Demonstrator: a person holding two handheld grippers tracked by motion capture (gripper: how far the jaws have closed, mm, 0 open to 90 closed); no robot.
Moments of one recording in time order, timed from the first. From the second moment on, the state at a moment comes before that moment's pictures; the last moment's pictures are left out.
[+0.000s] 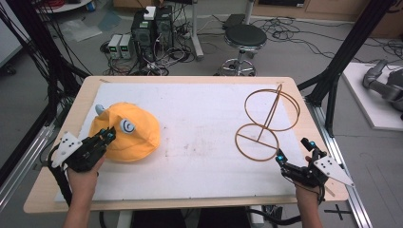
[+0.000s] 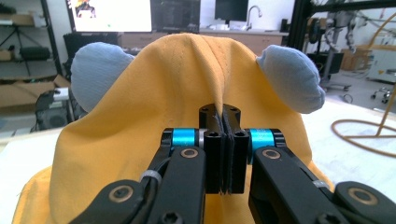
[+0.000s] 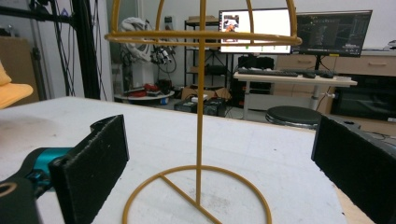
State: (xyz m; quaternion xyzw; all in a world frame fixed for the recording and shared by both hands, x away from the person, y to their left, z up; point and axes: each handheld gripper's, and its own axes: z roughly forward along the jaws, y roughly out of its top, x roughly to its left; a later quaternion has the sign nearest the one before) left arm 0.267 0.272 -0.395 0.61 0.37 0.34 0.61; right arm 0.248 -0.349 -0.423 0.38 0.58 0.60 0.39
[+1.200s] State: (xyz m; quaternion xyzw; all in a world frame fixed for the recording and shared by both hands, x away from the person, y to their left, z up) left arm 0.295 0.144 -0.250 0.60 0.19 0.32 0.71; right arm 0.230 -0.350 -0.421 0.37 0.59 0.60 0.40
